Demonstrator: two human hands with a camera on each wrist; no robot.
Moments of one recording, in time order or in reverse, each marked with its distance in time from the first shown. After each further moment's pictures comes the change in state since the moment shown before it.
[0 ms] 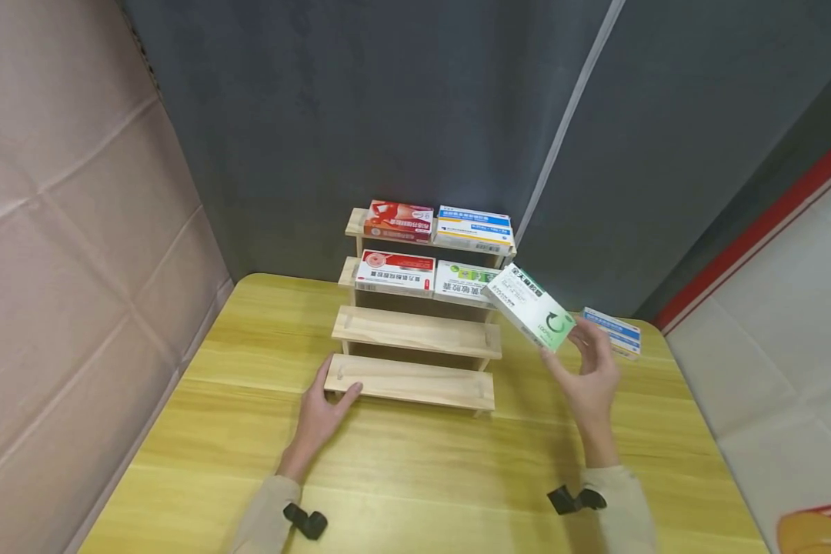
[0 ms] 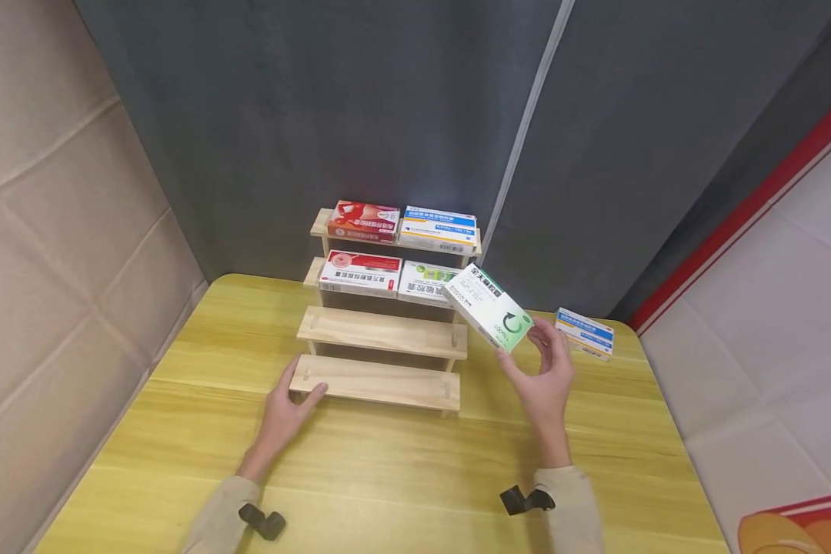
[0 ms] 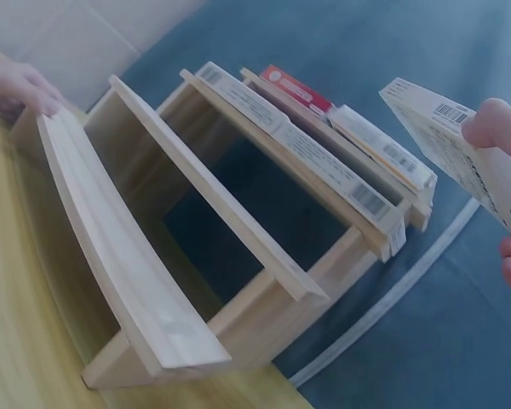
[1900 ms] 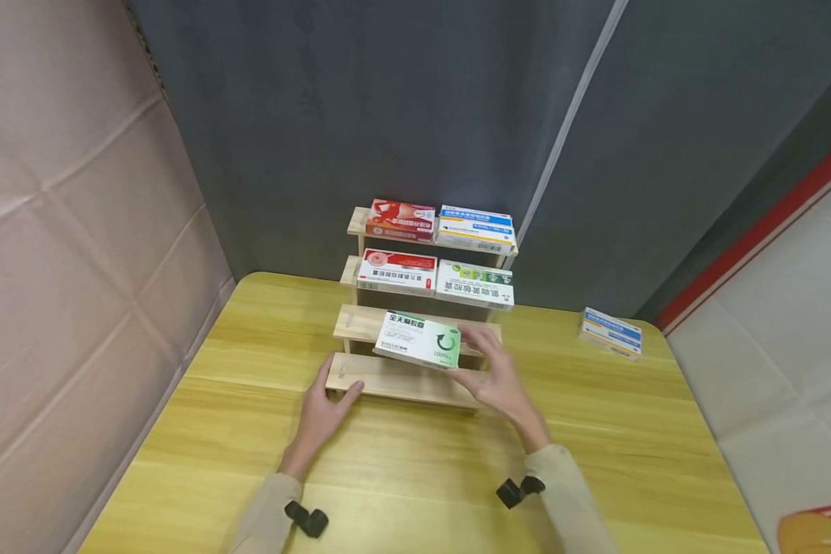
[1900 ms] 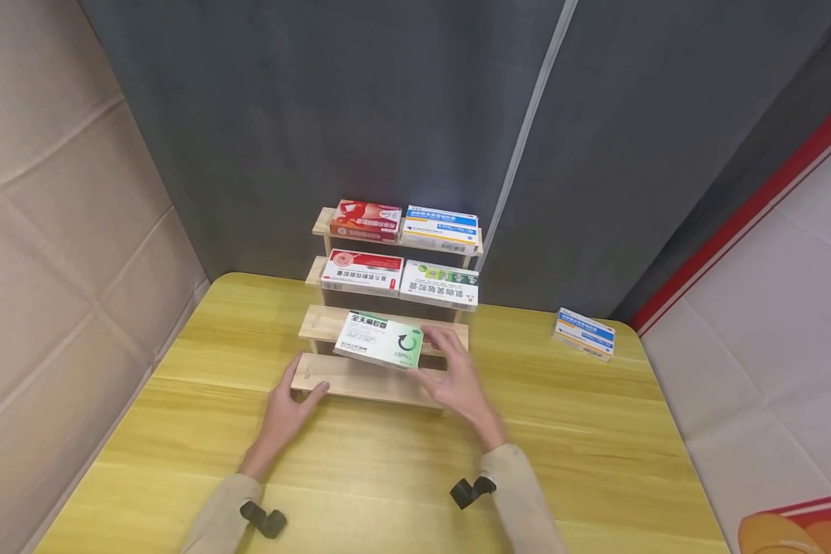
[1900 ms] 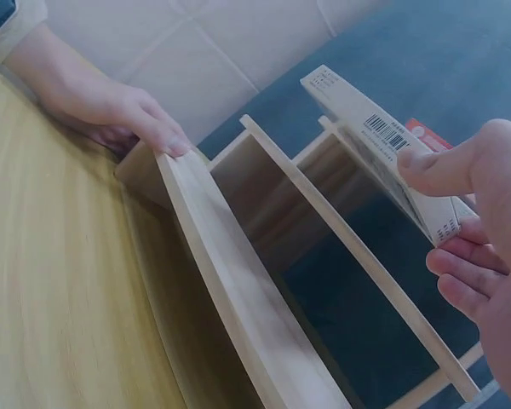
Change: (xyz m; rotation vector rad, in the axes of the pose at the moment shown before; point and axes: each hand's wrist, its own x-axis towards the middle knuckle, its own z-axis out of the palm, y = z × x) left_hand -0.001 0.004 -0.001 0.003 -0.013 -0.040; right_hand -0.029 0.017 0.082 -0.373 -0.651 0.126
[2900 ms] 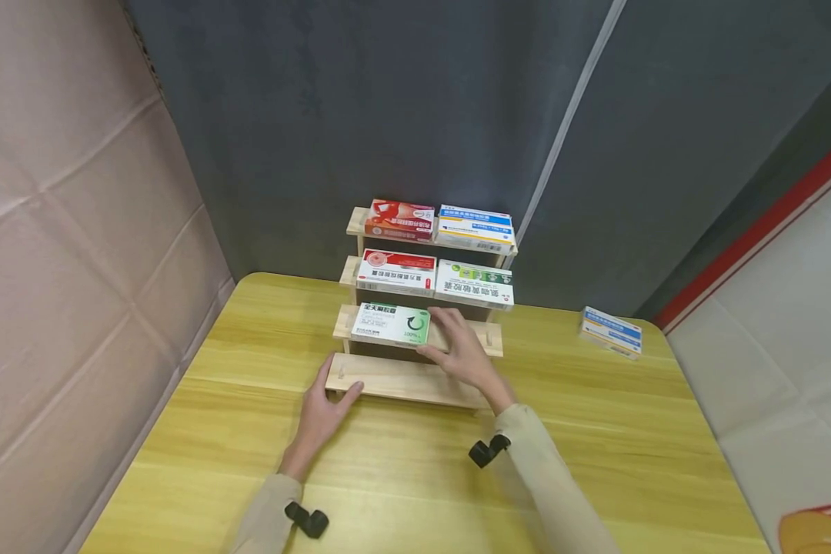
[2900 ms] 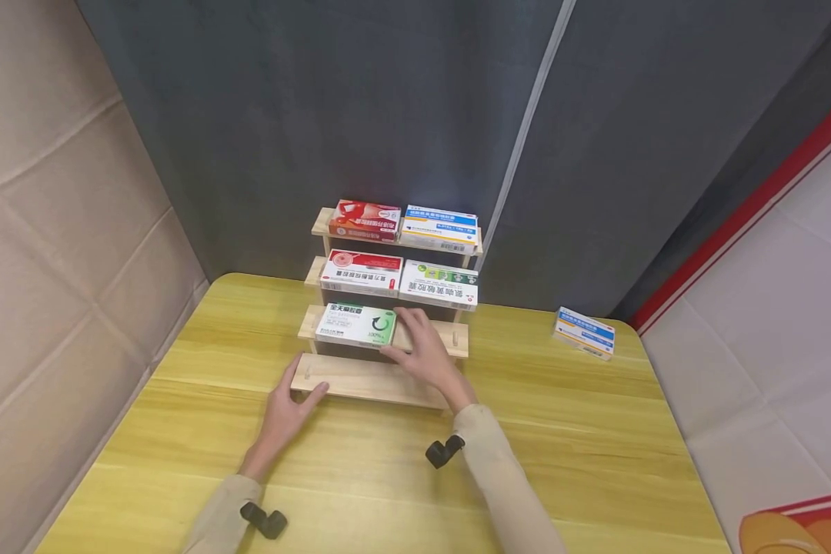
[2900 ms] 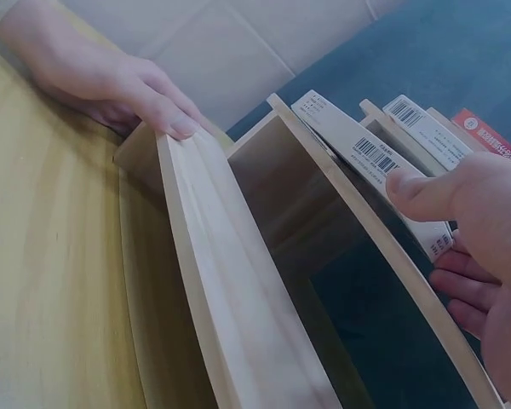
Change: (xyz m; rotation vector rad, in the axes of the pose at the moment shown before) left_hand 0.000 0.001 0.000 0.004 0.007 0.002; right_hand 0.053 0.010 0.034 -0.152 -0.150 0.057
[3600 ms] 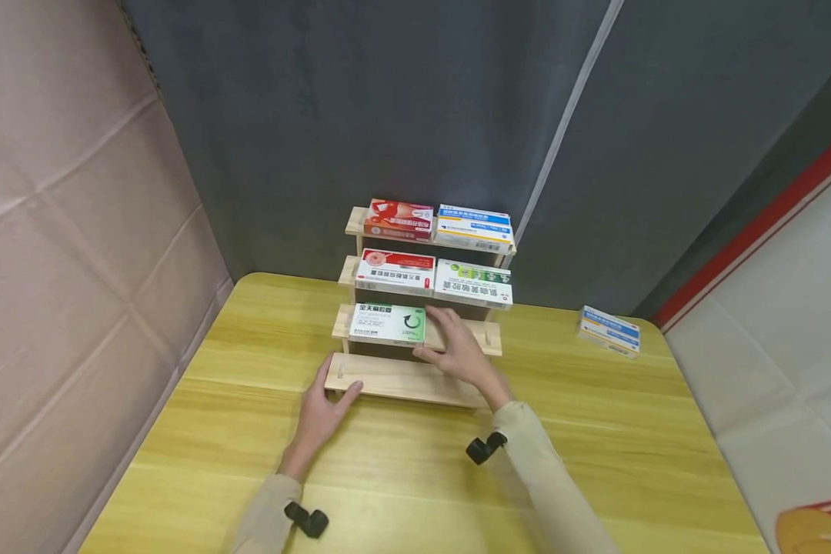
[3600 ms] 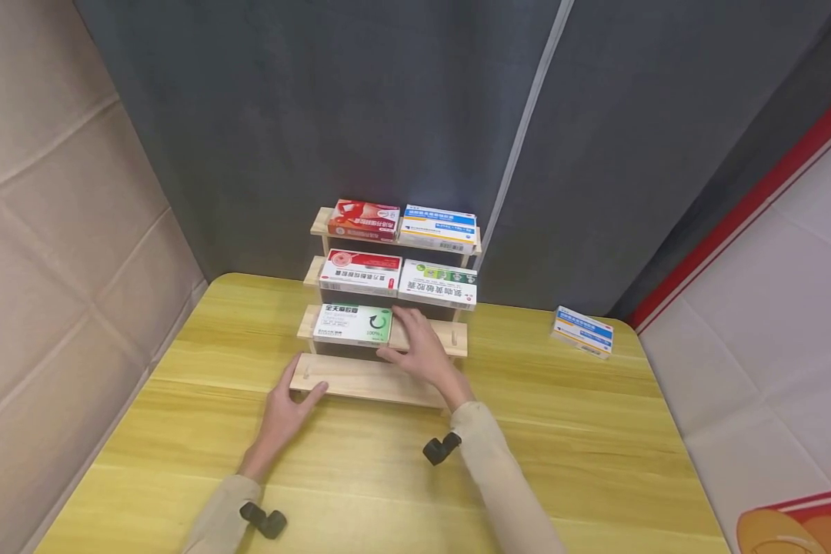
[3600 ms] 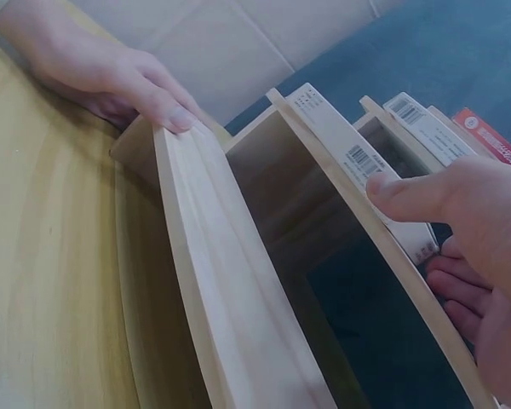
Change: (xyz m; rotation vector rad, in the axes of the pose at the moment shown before) left_hand -0.001 0.000 0.001 -0.002 -0.002 0.008; right_hand 0.004 0.000 -0.001 -0.045 -0.061 0.056
